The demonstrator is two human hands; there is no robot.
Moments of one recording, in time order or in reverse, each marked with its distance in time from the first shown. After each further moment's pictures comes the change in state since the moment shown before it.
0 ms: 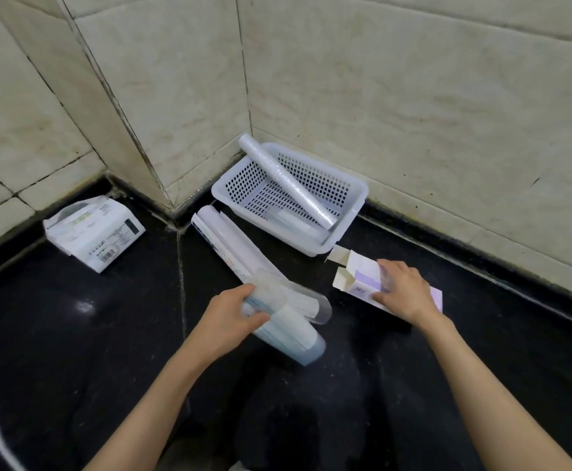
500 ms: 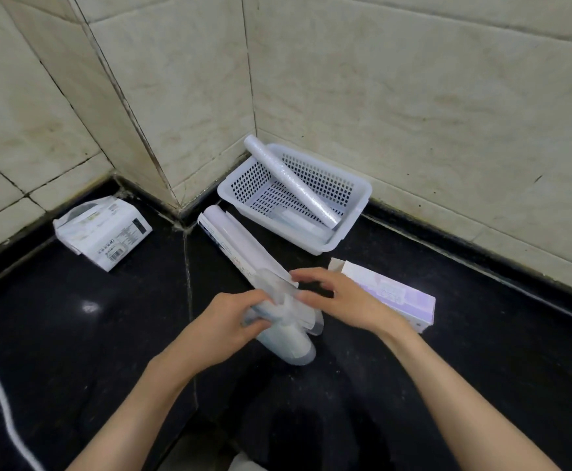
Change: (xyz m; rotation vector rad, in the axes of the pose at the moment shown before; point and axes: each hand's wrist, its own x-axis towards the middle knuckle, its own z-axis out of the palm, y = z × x) left_hand -0.023 0.009 -0.023 0.143 -0.106 0.220; right_hand -0.045 -0.104 0.000 0.554 -0.316 -0.478
